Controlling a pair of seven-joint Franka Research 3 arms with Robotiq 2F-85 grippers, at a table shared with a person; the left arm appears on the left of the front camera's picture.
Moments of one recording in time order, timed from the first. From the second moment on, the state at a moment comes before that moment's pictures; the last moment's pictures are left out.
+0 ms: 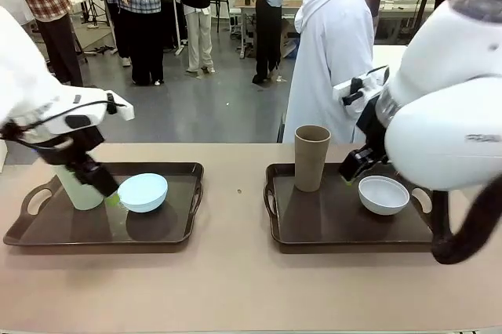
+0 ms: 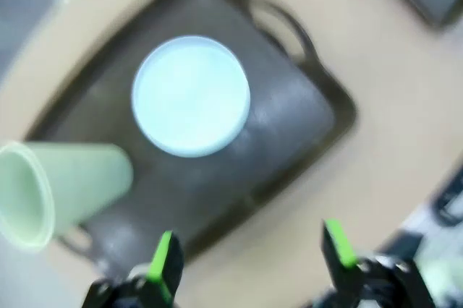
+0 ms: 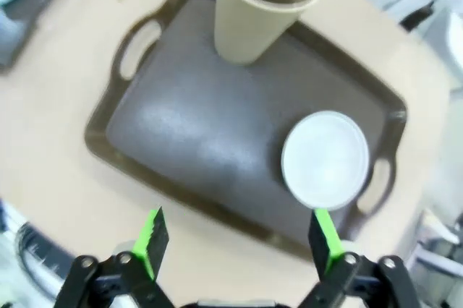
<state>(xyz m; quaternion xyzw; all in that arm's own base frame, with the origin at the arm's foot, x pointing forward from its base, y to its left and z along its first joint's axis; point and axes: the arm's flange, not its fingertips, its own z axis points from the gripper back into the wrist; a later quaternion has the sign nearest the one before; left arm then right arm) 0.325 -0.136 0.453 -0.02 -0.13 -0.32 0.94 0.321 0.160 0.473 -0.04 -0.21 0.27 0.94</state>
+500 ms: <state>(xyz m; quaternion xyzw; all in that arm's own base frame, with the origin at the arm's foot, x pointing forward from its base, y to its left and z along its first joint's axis) 0.293 -0.106 0.474 -0.03 -0.07 -0.30 0.95 0.269 0.146 0.502 -0.06 -0.16 0.23 0.96</state>
